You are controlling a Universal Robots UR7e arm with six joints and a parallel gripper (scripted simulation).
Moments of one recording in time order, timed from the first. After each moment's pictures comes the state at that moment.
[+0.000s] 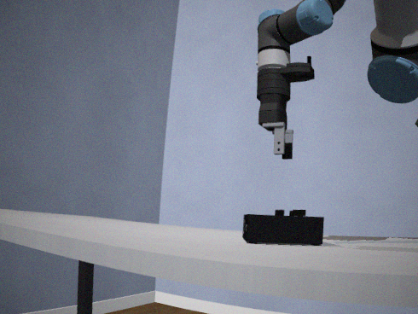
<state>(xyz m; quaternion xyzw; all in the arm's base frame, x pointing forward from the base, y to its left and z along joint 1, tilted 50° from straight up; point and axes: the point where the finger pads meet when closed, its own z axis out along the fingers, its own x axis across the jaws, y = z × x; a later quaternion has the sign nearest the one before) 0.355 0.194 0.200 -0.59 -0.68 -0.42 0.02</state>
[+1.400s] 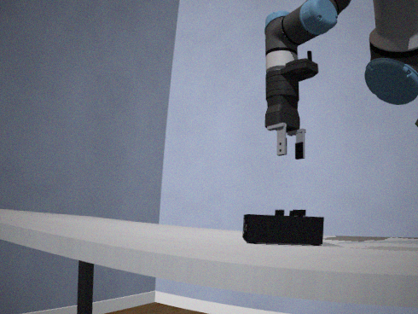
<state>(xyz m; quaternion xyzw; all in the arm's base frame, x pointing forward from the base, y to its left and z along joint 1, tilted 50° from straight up) 0.341 0.196 0.190 -0.73 -0.54 -0.40 0.12</state>
